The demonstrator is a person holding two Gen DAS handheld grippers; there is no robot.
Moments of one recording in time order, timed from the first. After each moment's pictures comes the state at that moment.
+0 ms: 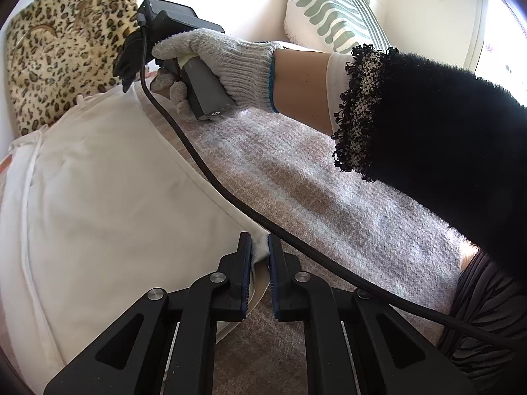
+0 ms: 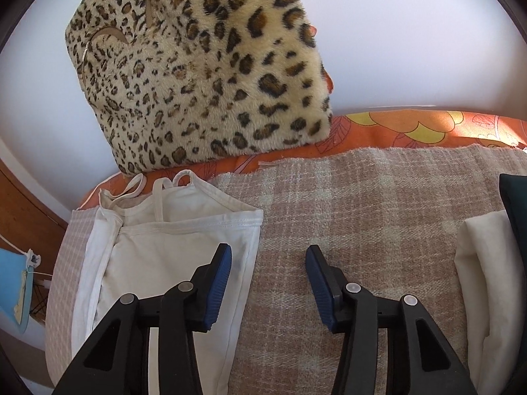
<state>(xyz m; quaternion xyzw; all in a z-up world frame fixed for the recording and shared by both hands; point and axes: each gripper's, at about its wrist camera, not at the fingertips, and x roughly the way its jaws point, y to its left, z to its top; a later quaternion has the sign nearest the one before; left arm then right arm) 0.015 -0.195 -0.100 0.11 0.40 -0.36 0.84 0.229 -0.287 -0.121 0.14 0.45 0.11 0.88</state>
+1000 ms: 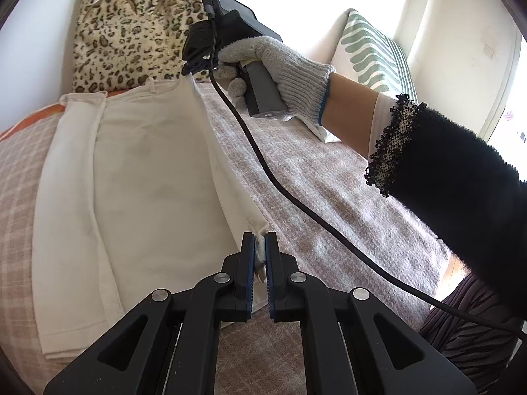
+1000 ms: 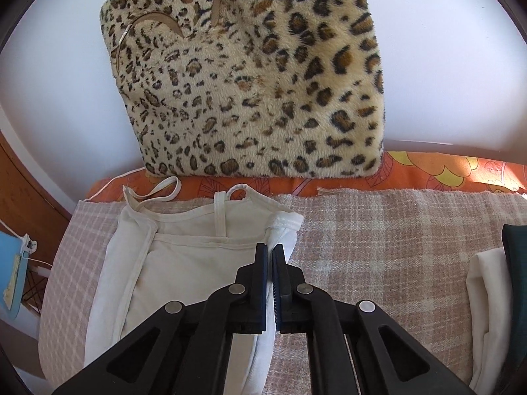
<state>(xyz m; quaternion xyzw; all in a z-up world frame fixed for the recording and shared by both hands) 0.008 -0.105 -0.076 -0.01 0.39 -0.31 0.87 0.226 -0.228 -0.074 0.08 0.44 0.11 0.89</state>
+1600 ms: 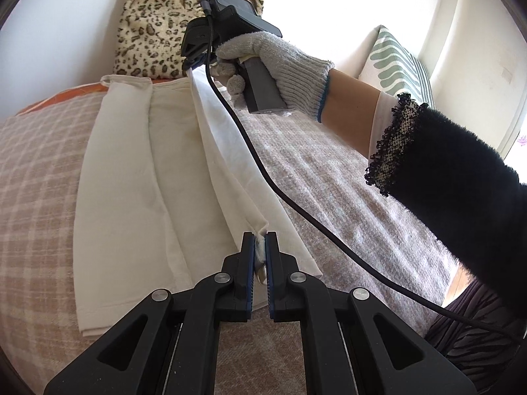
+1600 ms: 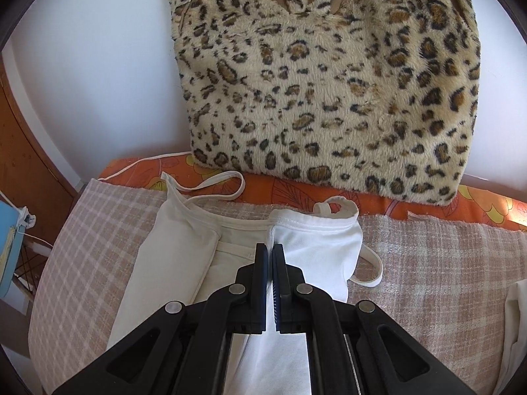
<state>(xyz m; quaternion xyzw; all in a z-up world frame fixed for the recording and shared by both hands) 0.002 -0.059 -0.082 -0.04 0.39 -0.26 0.88 0.241 -0.128 -0.070 0.02 0.43 0.15 0.89</state>
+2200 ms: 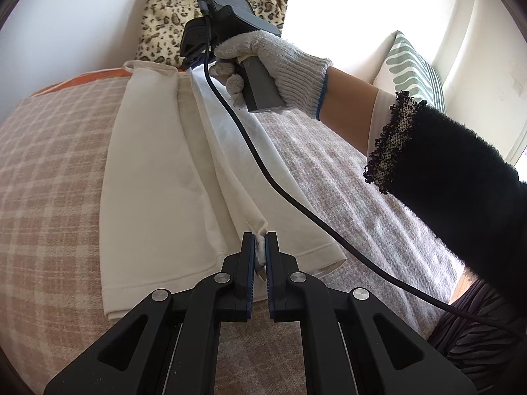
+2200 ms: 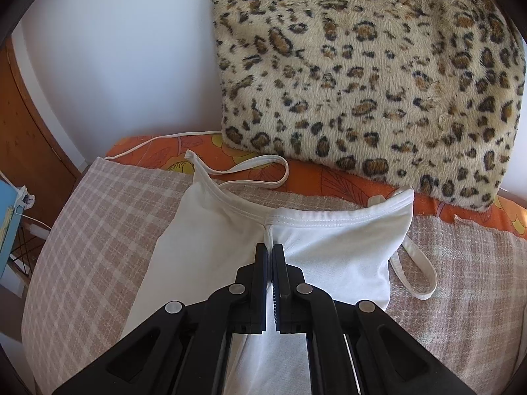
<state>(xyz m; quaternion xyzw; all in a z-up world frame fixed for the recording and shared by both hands) -0.001 -0.036 -0.089 -0.06 0.41 -0.24 0.88 0.249 -0.075 -0.086 0.00 0.45 0.17 0.88</state>
